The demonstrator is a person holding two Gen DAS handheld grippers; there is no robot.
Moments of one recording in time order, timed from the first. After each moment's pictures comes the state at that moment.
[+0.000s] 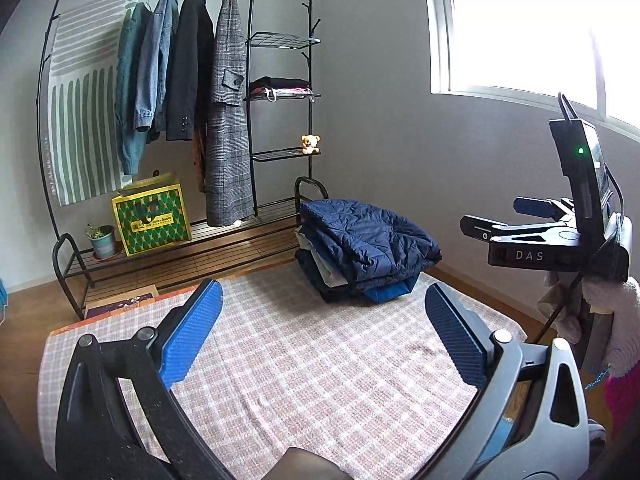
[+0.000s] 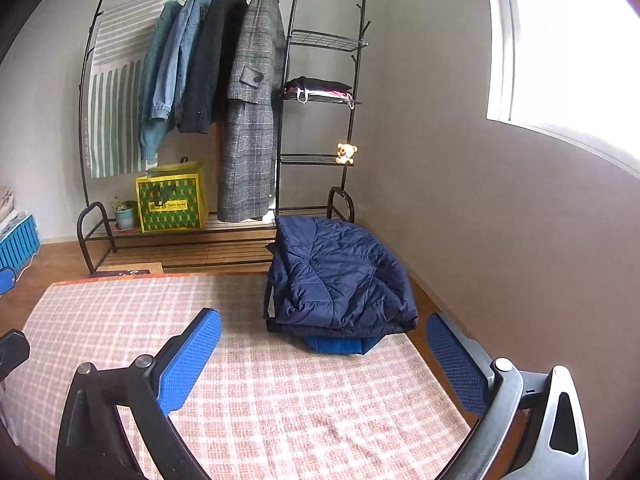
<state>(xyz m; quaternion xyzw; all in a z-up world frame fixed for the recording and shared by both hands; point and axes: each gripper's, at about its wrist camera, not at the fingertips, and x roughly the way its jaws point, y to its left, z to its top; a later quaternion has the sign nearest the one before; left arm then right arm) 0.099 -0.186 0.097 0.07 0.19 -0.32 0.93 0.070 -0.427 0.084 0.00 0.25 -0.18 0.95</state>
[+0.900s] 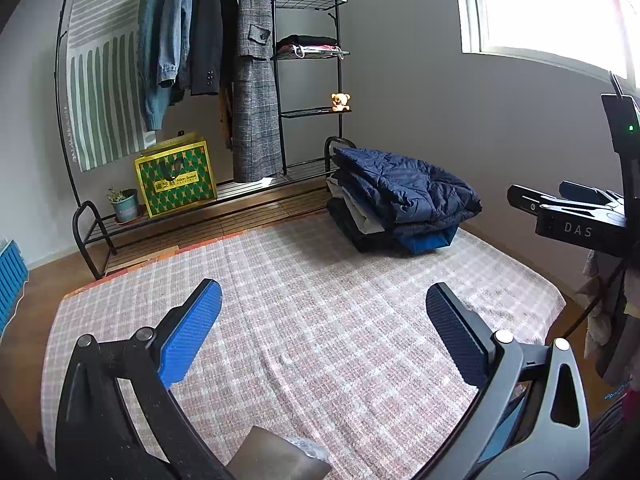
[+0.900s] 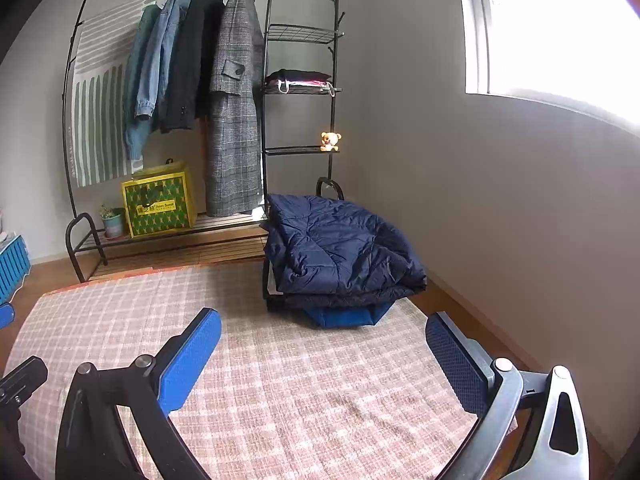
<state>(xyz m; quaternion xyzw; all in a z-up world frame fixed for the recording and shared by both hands) 0.112 -0.185 0.018 0.09 0.24 -0.26 0.93 0.066 -0.422 0.015 0.04 0.24 -0.21 0.95</state>
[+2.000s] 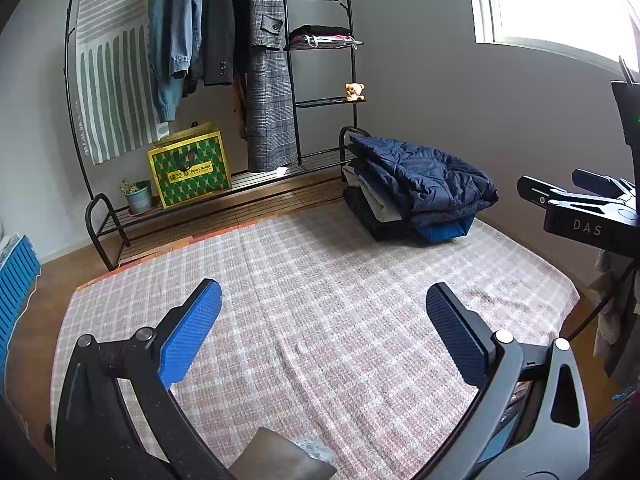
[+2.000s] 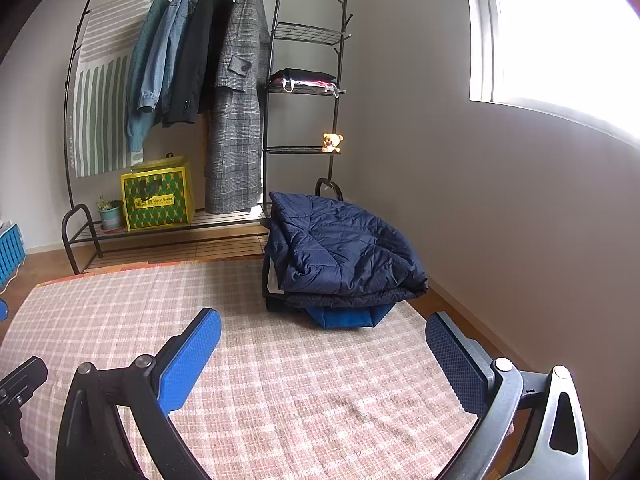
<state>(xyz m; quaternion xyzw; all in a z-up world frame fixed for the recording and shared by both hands) 0.116 -0.175 0.006 0.10 0.25 -0.24 0.93 0.075 -0.410 0.010 0.01 0.24 -0.21 0.95</state>
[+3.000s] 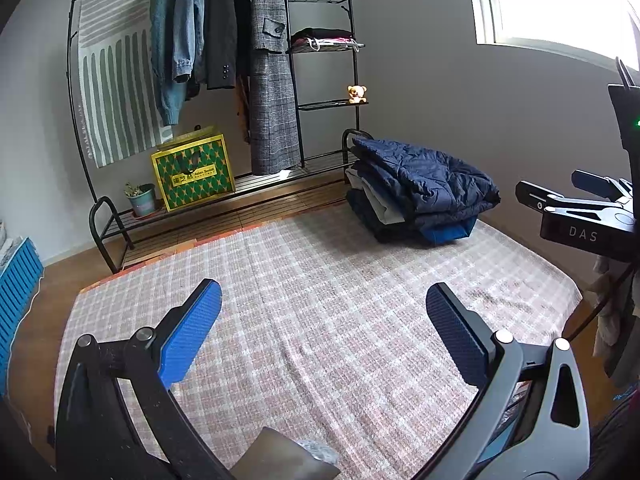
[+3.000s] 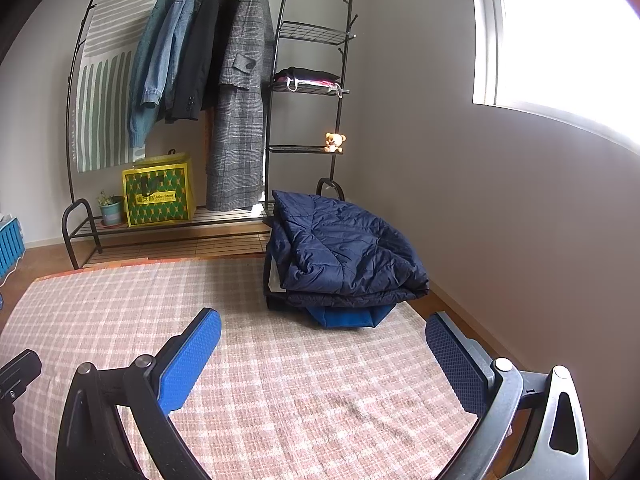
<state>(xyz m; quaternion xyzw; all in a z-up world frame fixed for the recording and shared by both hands) 0.116 -0.173 0.007 0.10 0.25 -0.24 0.93 0.077 -0.410 0.008 0.00 0.24 -0.21 0.95</state>
